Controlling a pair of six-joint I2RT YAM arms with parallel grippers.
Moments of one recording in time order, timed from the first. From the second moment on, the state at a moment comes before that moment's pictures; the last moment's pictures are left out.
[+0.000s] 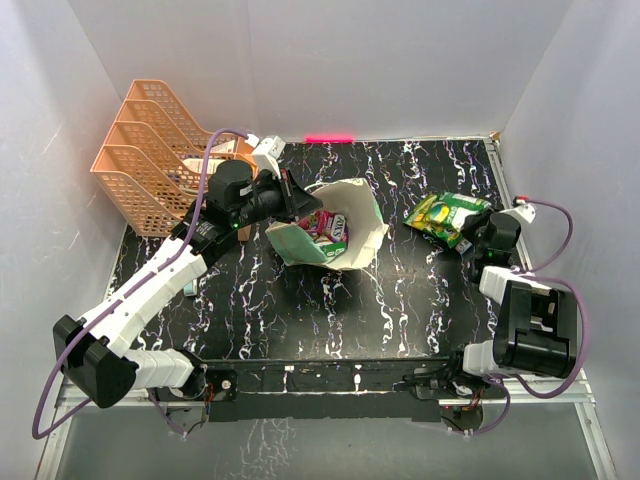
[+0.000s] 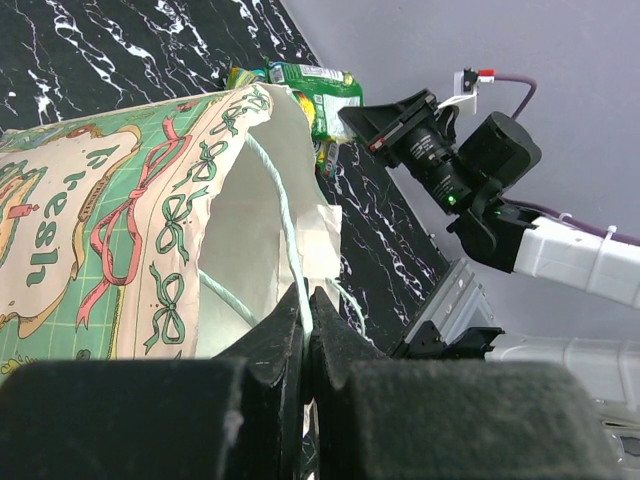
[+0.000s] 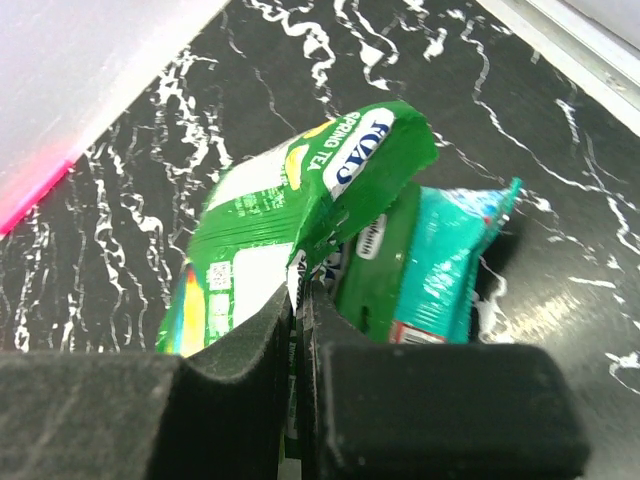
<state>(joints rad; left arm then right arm) -0.62 1.26 1.20 -0.19 0.32 -0.58 -0.25 1.38 0.50 0.60 0.02 0.54</state>
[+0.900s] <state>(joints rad) -0.62 1.26 1.19 -0.17 0.39 -0.56 -0.27 1.34 0.57 0.24 0.02 0.51</state>
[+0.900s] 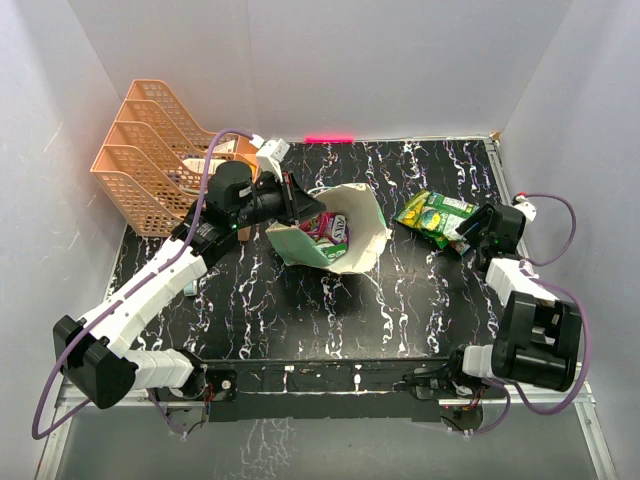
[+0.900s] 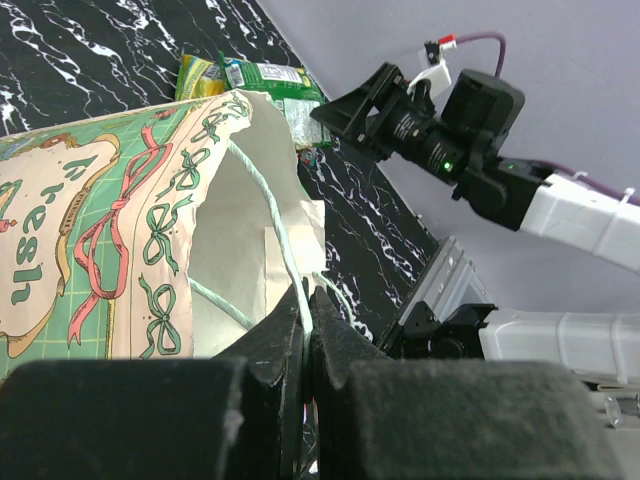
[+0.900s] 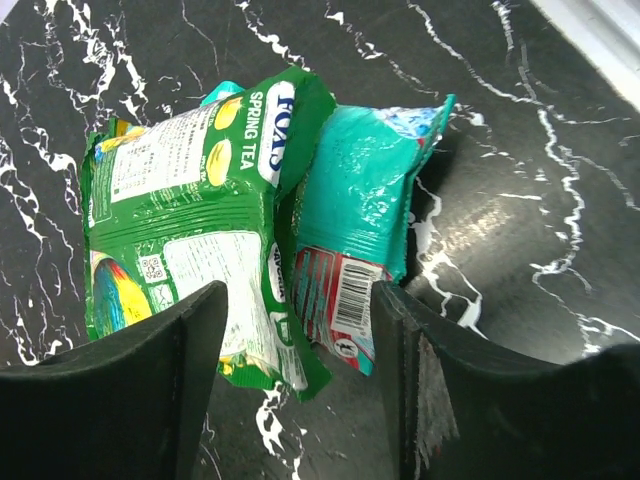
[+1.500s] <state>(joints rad) -0.62 1.17 0.96 0.01 0.71 -0.55 0.19 0.87 0.74 -0.23 -0.27 0.42</state>
